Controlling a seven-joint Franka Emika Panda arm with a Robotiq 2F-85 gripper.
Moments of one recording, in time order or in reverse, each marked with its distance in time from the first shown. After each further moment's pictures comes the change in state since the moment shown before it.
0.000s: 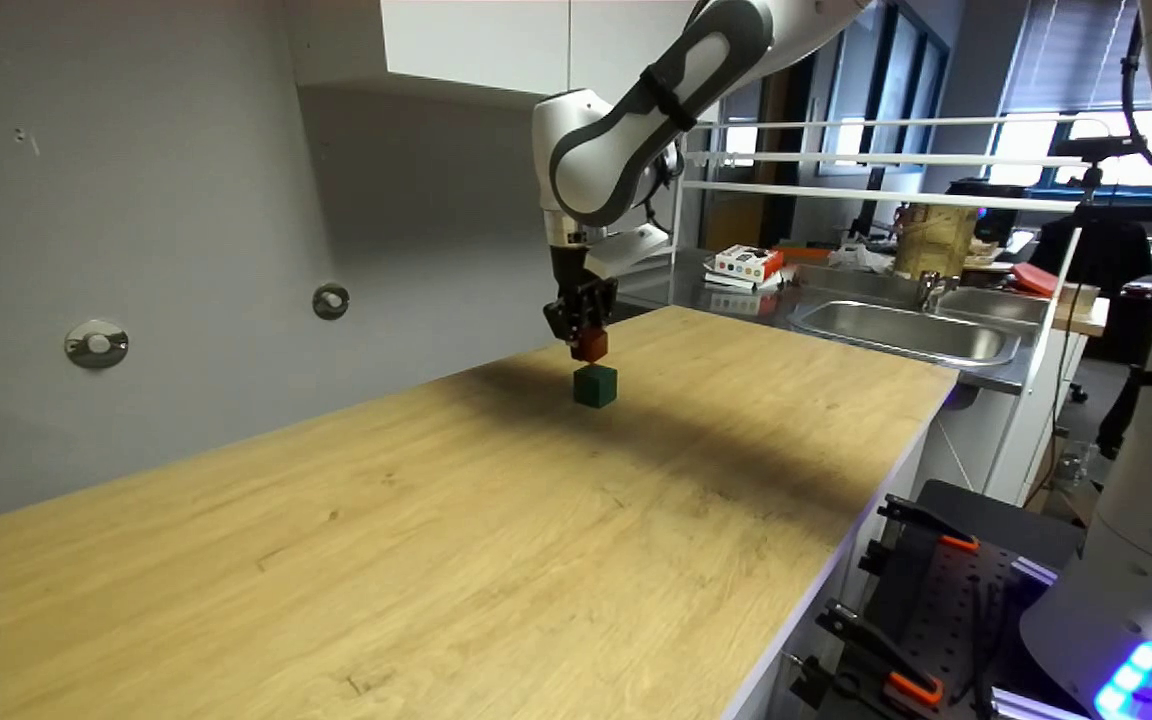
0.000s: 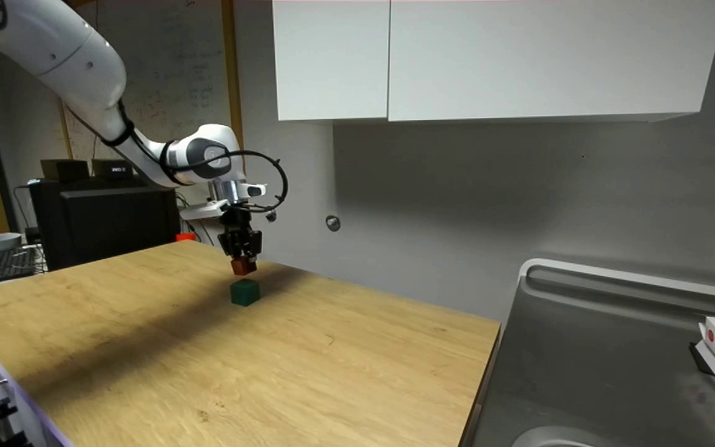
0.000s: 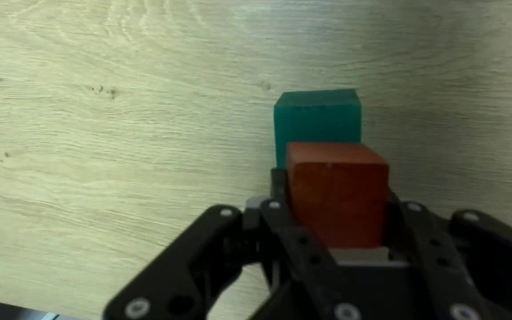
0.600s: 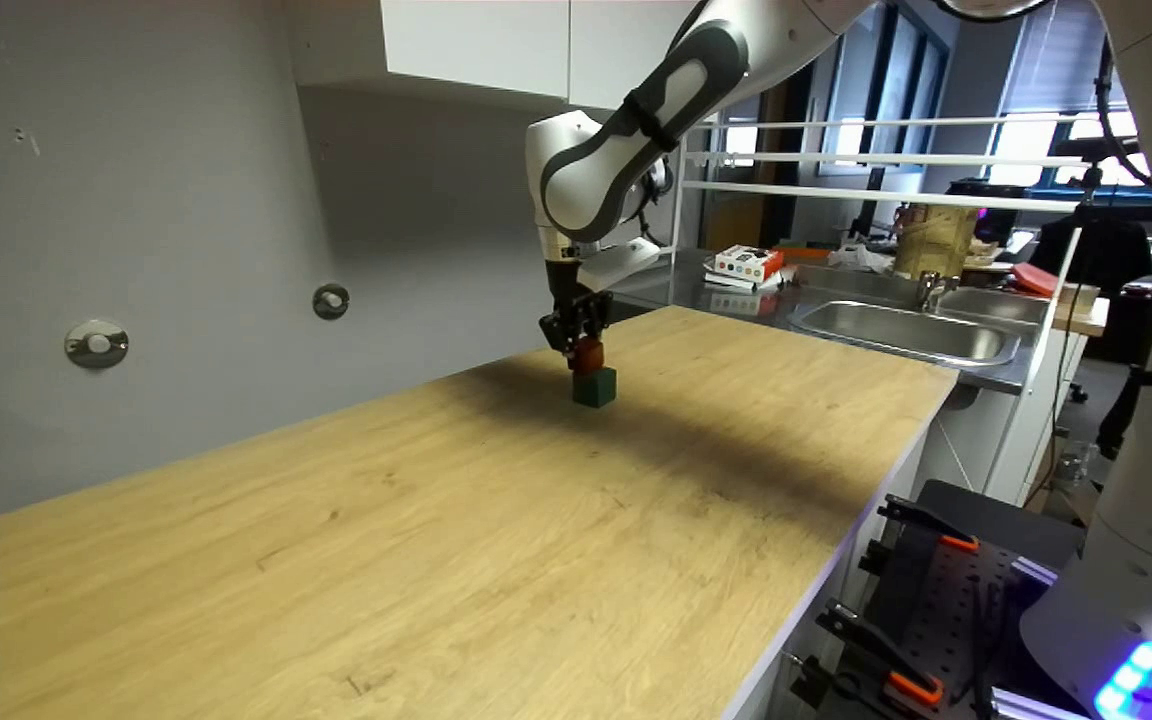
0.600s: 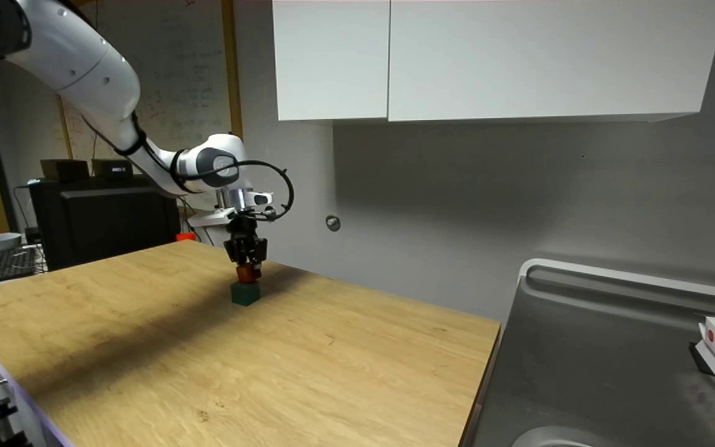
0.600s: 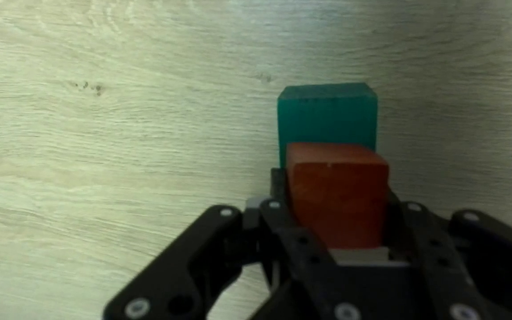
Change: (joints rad) arm -0.003 0.074 -0.004 0.064 0.012 -0.014 -0.003
